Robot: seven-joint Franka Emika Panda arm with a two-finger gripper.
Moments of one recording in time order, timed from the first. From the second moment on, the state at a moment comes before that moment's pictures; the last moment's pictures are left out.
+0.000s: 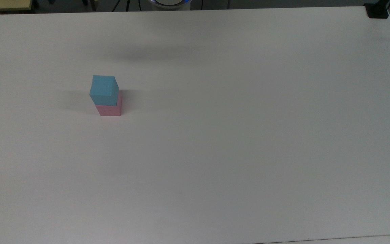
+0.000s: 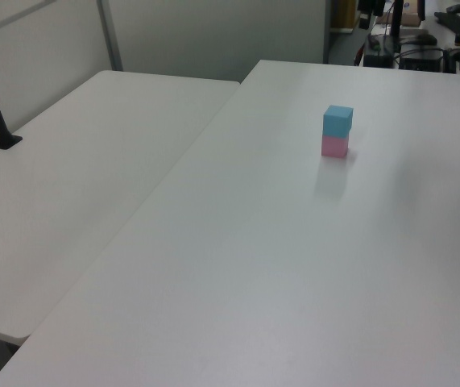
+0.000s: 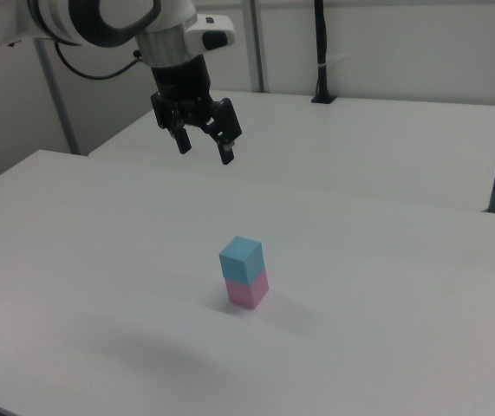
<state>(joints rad) -0.02 0.00 -0.22 -1.56 -0.03 1.68 -0.11</state>
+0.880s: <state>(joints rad) -0.02 0.00 -0.22 -1.56 -0.03 1.61 -0.14</state>
